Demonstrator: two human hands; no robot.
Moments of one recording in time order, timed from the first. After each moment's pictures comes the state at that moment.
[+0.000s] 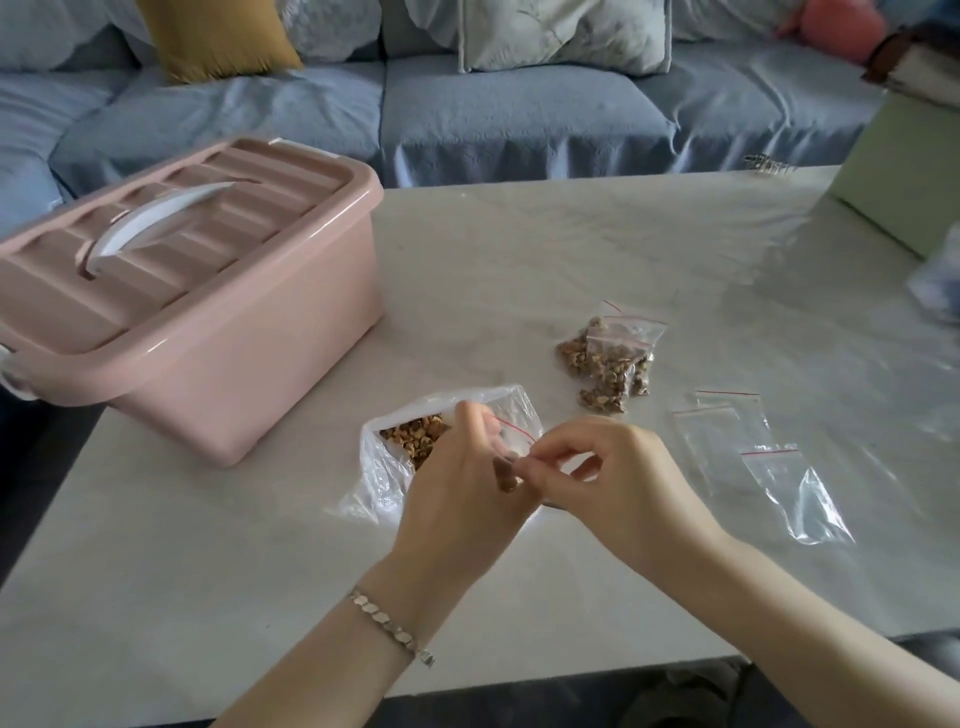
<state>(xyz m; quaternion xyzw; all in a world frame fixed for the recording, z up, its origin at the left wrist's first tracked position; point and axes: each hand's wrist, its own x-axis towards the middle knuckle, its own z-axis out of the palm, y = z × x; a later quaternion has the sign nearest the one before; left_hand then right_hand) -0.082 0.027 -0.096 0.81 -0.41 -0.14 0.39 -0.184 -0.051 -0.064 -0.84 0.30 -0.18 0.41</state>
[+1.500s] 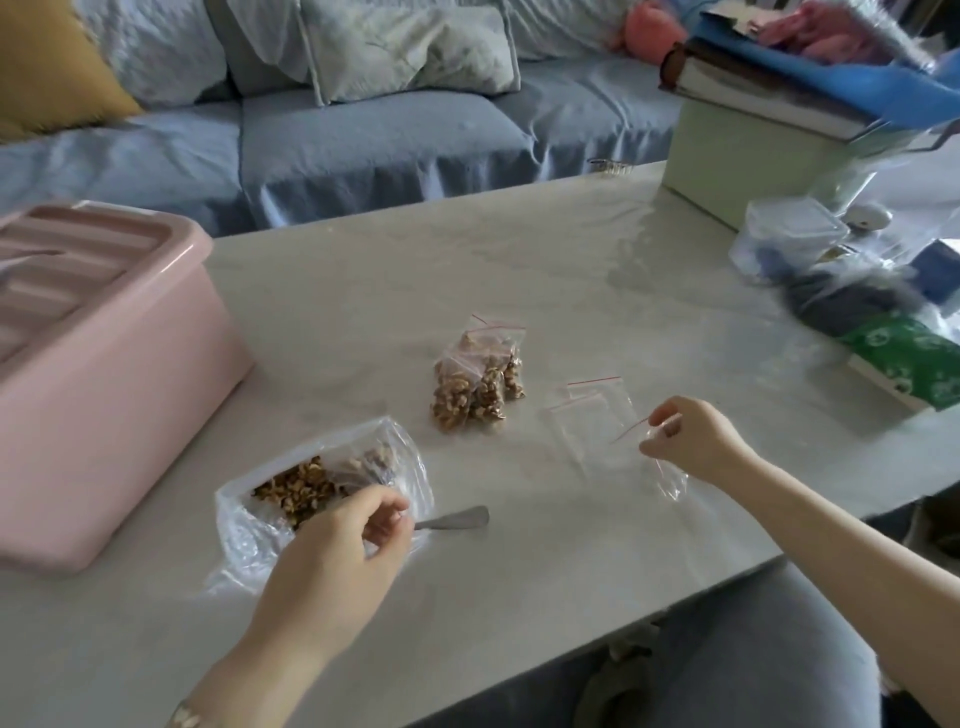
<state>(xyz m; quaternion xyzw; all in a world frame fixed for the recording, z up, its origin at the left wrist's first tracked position) -0.085 0.031 -0.104 0.80 -0.47 -0.20 0.31 -0.322 -0.210 -0.141 -0.71 0.63 -0.10 0.31</state>
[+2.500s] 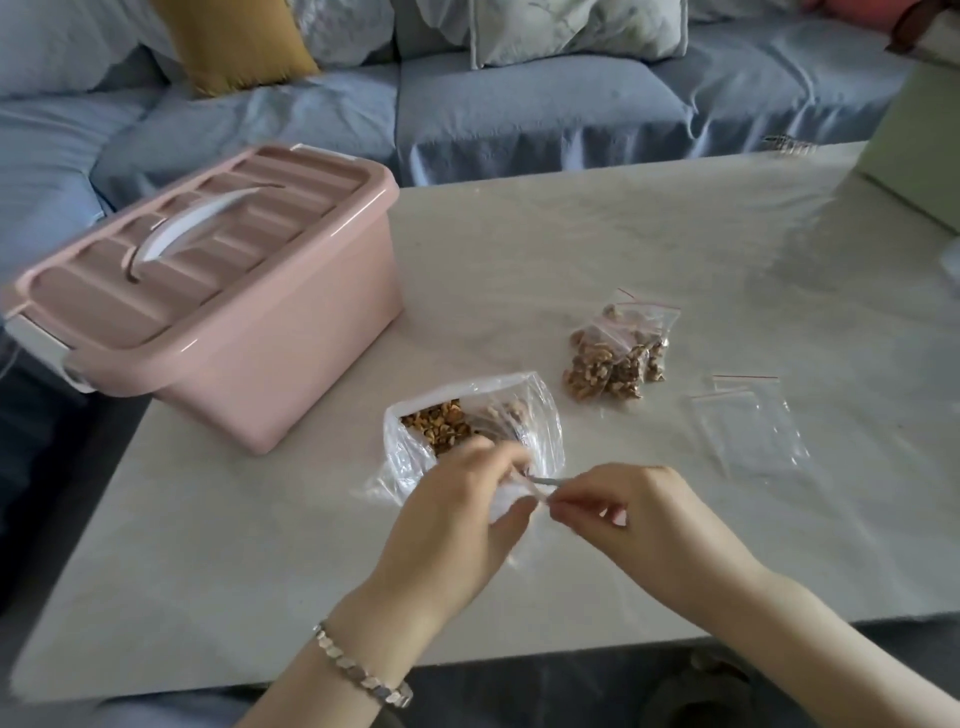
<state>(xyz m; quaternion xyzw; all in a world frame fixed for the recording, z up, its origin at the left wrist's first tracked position) -0.080 0.069 -0.091 0.77 -0.55 -0.10 0.31 -0.215 -0.040 -0.079 -0.89 0.26 -0.10 0.37</state>
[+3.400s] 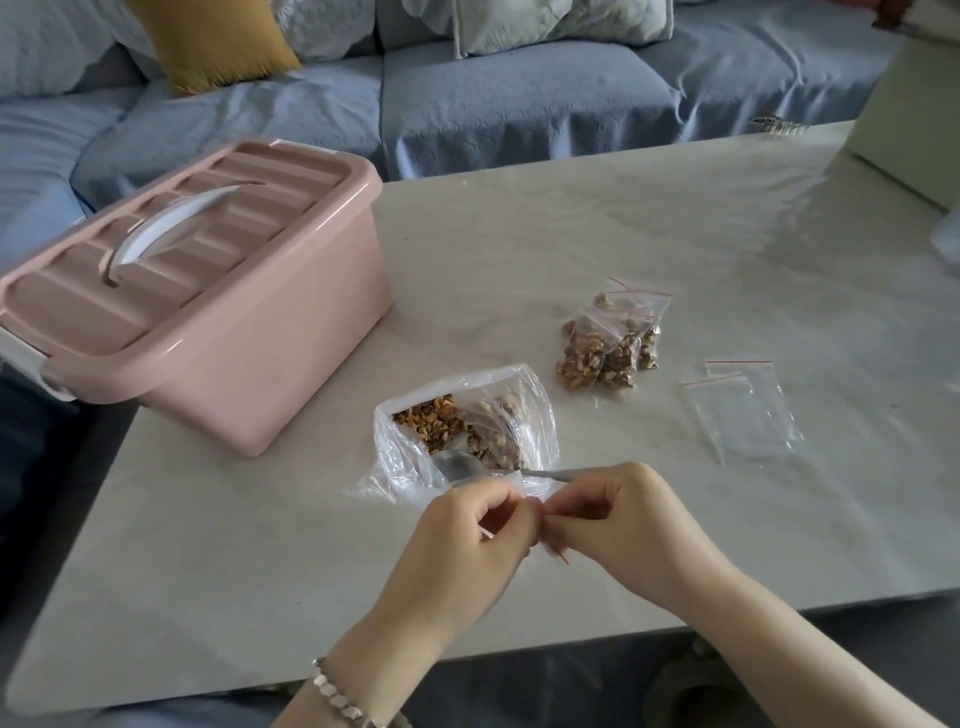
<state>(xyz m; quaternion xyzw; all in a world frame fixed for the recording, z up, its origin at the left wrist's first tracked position) -0.098 0.074 -0.089 0.75 -0.41 -0.32 0.41 -0.208 -0.027 -0.074 -0.78 0.33 -0.07 0.53</state>
